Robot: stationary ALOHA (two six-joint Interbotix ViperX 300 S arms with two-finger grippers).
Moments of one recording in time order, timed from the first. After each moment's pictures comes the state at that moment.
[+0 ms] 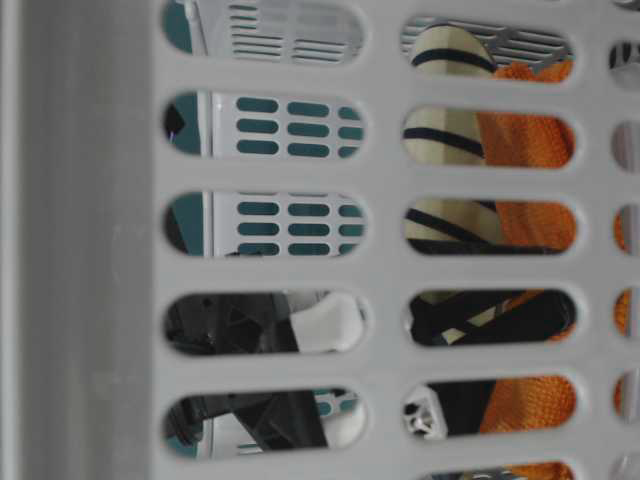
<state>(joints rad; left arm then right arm) -0.16 0.17 0.22 0.04 0.70 -0.19 0.01 -0.97 1.20 0.02 -0.26 0.07</state>
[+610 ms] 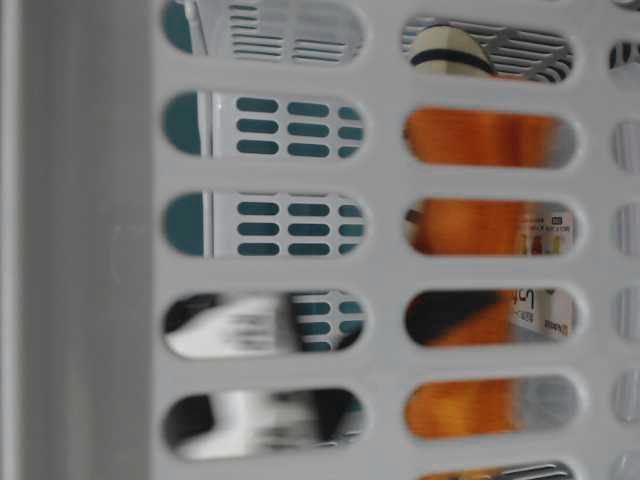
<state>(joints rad) -0.15 0.09 0.16 0.04 0.79 -0.17 0.02 -1.00 1.20 0.02 -0.26 0.07</state>
